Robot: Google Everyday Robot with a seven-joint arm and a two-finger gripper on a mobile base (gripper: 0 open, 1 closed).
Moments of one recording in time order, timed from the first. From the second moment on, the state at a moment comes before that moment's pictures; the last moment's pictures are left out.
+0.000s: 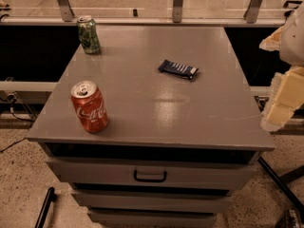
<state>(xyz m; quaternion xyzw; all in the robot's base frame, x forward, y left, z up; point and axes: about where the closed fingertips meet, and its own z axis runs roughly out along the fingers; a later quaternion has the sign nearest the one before) 0.438 -0.217 0.976 -0.60 0.78 -0.03 0.16</state>
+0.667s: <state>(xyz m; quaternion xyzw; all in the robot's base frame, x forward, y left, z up) 0.461 -0.209 0.977 -0.61 0.78 -0.03 0.17</state>
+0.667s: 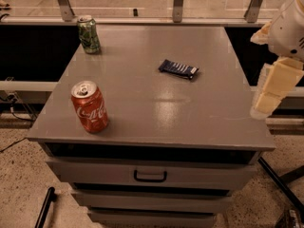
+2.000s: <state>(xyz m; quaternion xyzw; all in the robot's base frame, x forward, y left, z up) 0.686 -0.154 0.943 -0.50 0.77 0.13 0.38</state>
